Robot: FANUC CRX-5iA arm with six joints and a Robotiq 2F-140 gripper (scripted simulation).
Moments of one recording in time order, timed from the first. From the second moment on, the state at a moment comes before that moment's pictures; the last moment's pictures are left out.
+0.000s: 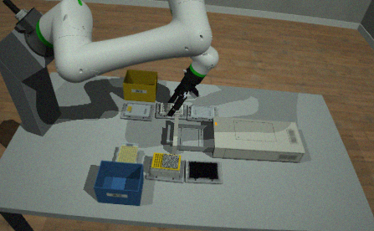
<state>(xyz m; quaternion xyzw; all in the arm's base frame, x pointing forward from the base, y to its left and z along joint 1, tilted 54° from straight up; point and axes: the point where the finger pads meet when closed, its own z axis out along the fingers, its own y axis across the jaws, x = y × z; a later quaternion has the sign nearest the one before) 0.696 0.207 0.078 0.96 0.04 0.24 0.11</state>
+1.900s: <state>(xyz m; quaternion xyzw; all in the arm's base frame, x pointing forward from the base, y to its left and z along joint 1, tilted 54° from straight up) 0.690 0.208 0.082 0.96 0.04 0.24 0.11</state>
